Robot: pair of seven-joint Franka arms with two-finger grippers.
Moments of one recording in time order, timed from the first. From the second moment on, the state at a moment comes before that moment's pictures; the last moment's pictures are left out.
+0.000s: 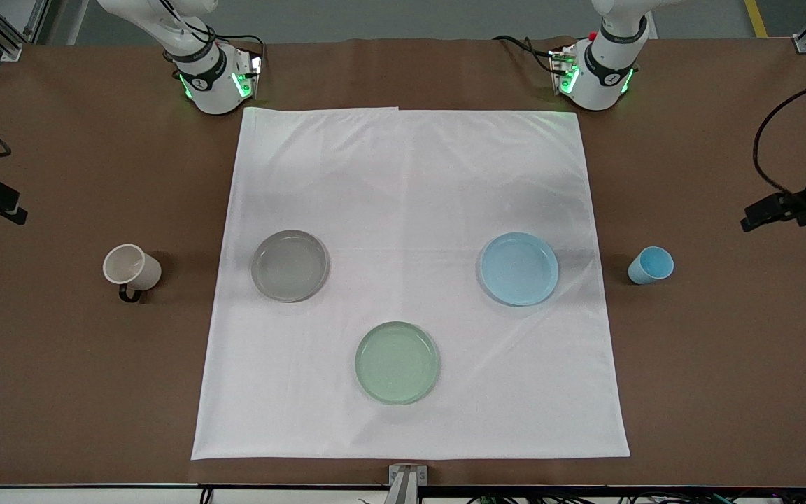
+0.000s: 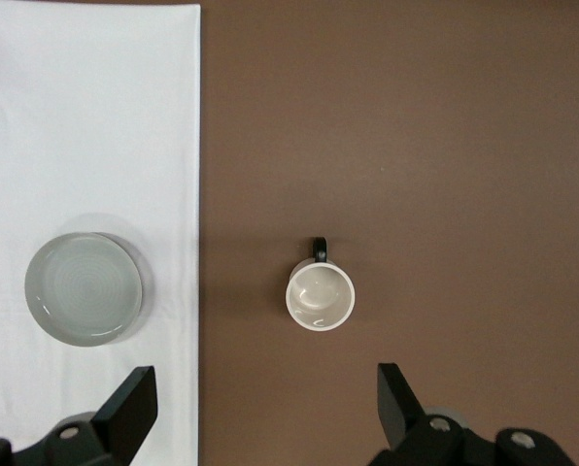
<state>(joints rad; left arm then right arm) 0.22 0.06 -0.10 -1.86 0.01 1.92 0.03 0.01 0.12 -0.14 -1.47 0.01 1.60 -0.16</state>
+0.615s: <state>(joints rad) 0.24 0.27 -0.10 -2.08 0.02 2.20 0.03 -0.04 0.41 -0.14 -1.73 0.01 2.09 -0.29</state>
